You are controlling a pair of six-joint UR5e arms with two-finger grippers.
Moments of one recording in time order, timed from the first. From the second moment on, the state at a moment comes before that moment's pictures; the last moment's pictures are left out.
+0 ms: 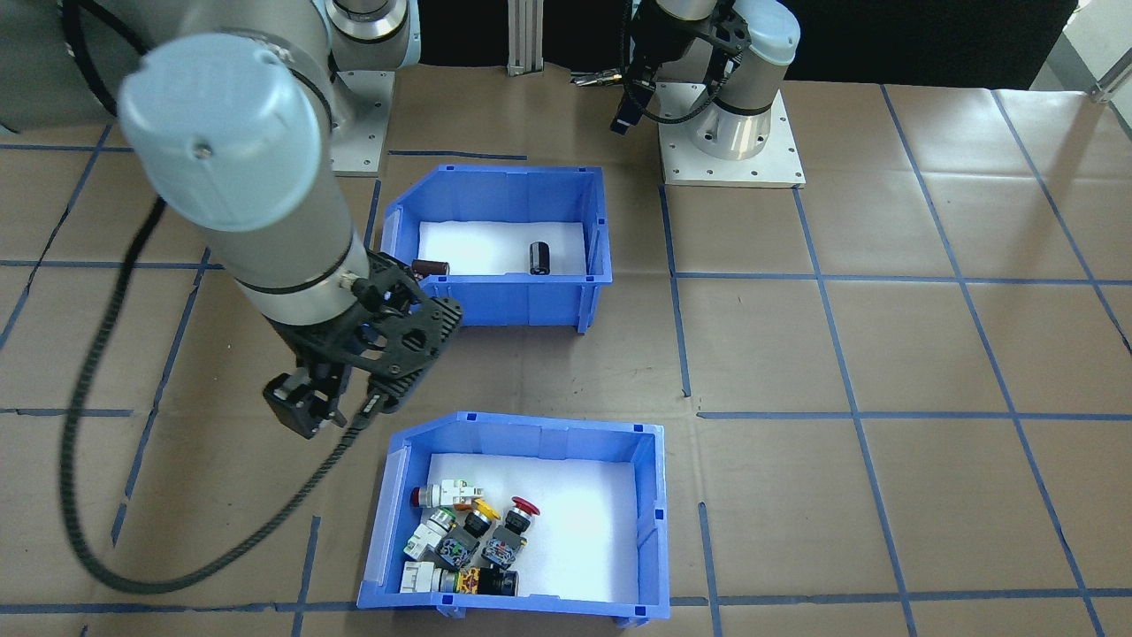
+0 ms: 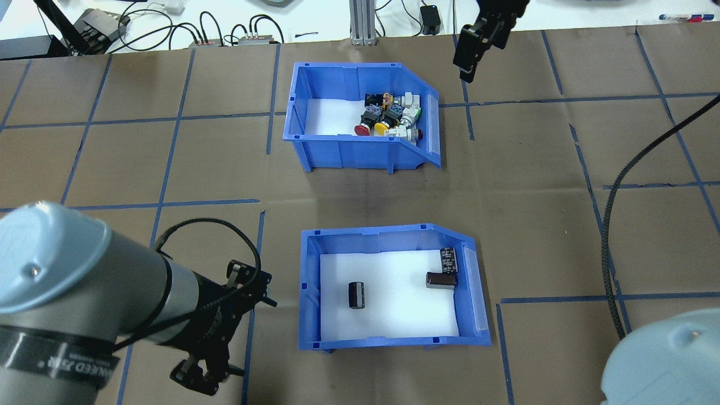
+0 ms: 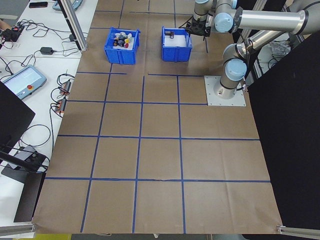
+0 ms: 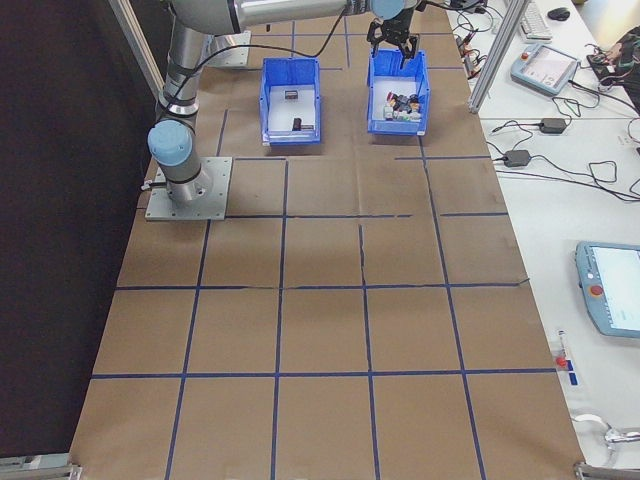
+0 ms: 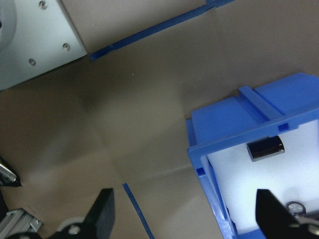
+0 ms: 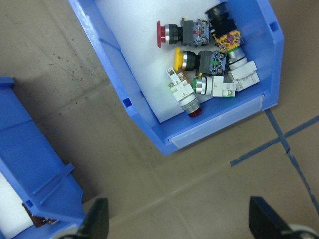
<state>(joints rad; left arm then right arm) -1.78 -1.02 -2.22 -1.54 1.34 -1.57 1.78 -1.11 1.09 -1.53 -1.57 -0.87</state>
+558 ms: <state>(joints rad) -1.96 -1.17 -2.23 -1.36 1.34 -1.88 1.97 -0.99 1.08 -1.68 -1.59 -0.90</state>
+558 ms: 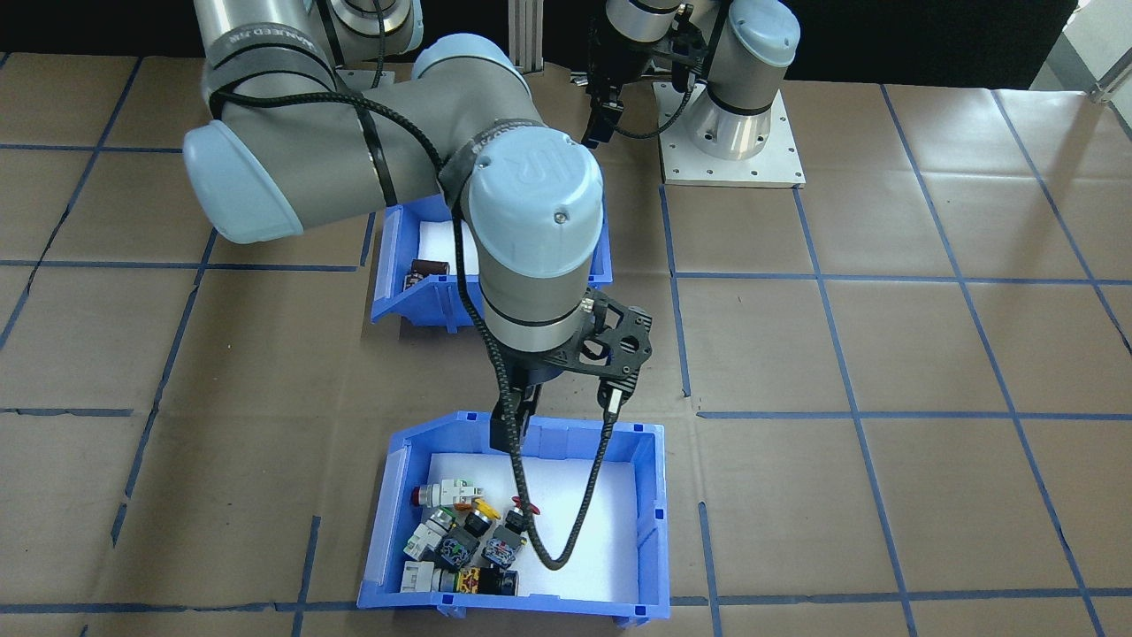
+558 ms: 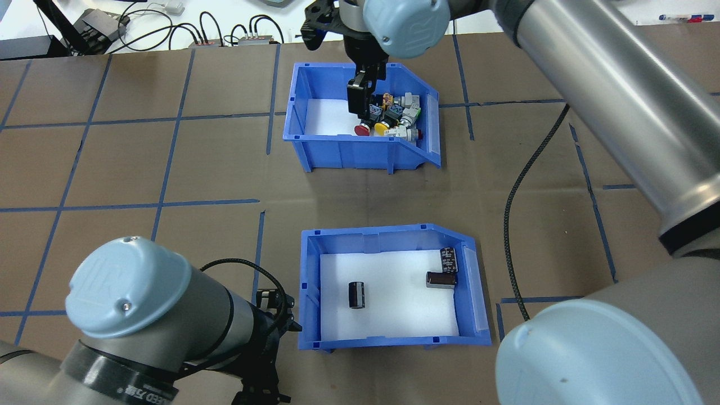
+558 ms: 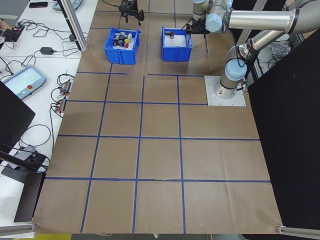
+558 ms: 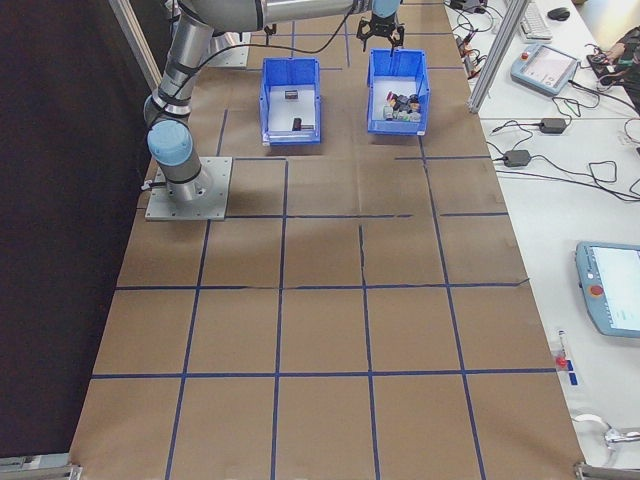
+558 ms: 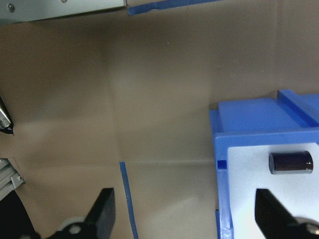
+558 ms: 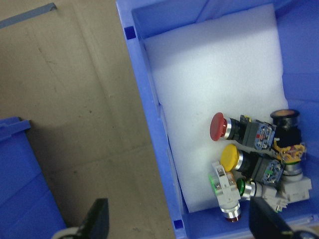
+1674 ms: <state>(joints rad) -2.11 -1.42 -2.23 -1.01 1.38 -2.11 2.02 -0.91 1.26 -1.92 -1.61 -1.00</state>
